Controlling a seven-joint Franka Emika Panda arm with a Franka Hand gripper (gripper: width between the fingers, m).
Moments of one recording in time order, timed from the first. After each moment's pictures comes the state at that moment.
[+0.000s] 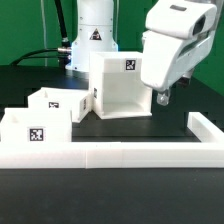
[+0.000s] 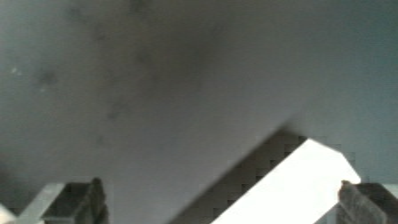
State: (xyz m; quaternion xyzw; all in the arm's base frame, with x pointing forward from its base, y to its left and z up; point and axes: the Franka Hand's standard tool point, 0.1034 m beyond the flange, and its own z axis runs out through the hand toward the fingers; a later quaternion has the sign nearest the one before) arm 0.558 0.095 0.081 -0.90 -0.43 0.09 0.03
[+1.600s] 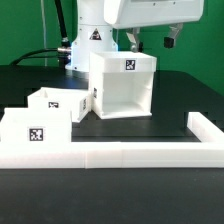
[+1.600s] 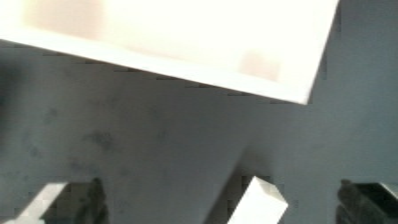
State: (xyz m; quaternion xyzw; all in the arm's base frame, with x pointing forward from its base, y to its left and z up) arm 0.471 0.076 0.137 -0.97 -0.24 0.05 0.02
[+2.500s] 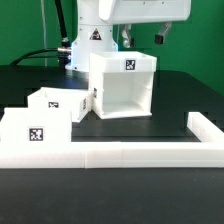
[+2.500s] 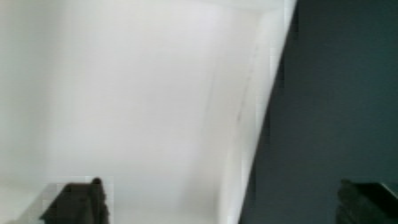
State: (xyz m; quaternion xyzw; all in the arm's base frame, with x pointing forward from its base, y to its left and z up) arm 0.399 0.077 0.127 -0.97 -0.22 0.04 0.01
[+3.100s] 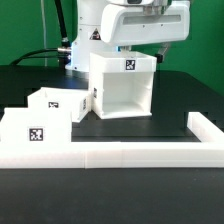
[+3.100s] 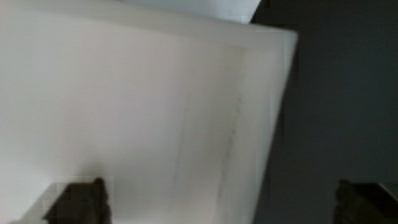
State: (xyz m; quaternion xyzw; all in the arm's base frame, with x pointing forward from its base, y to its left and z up) arm 0.389 0.080 0.095 -0.98 -0.22 0.04 0.01
